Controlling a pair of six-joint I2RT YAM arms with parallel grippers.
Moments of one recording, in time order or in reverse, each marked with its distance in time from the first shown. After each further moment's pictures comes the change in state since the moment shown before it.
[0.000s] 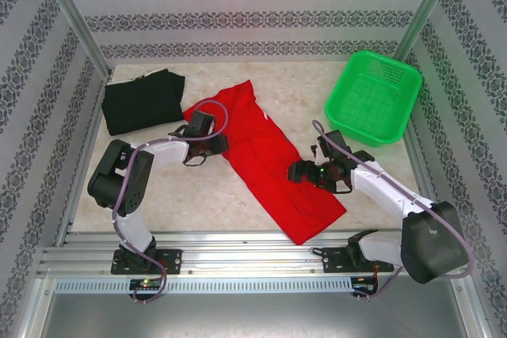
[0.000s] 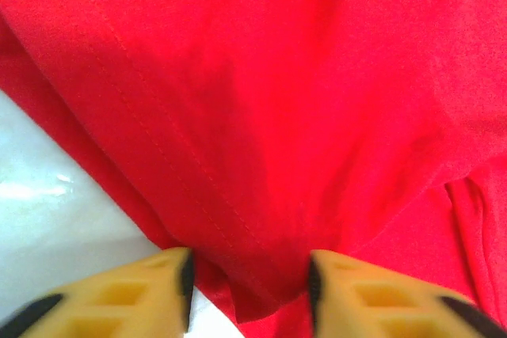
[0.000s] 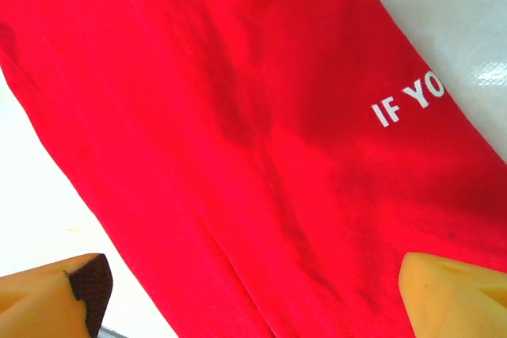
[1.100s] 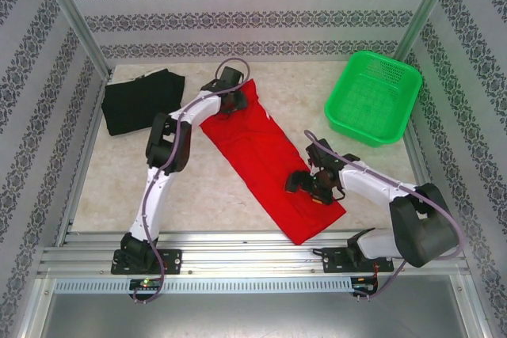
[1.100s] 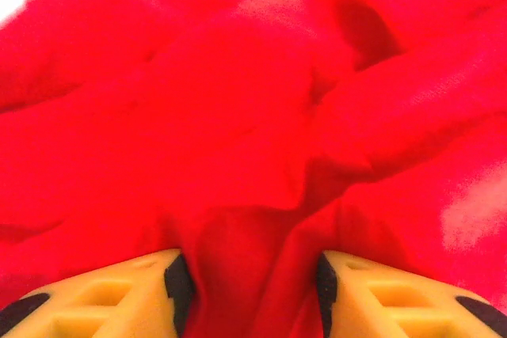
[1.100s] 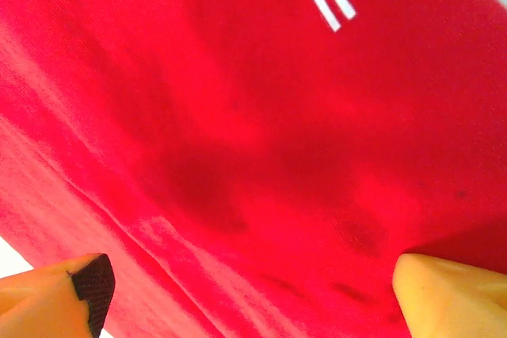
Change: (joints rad) left arm 0.012 0.743 1.185 -0.462 -0.149 -0.051; right arm 0.097 0.103 -0.058 0.018 0.053 0.193
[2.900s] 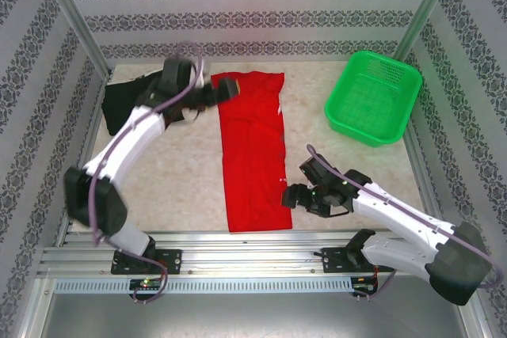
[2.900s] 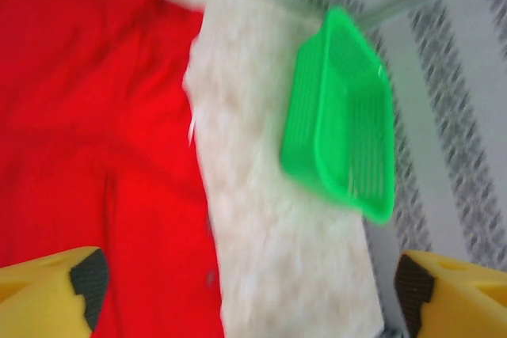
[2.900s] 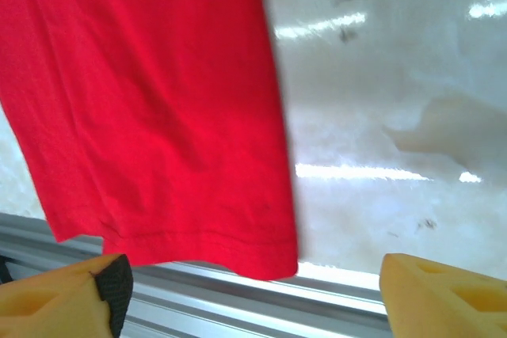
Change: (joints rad) left arm 0.043 -1.012 -0.793 0.072 0.471 -0.029; right arm 0.256 -0.321 -0.018 -0.189 0.051 0.170
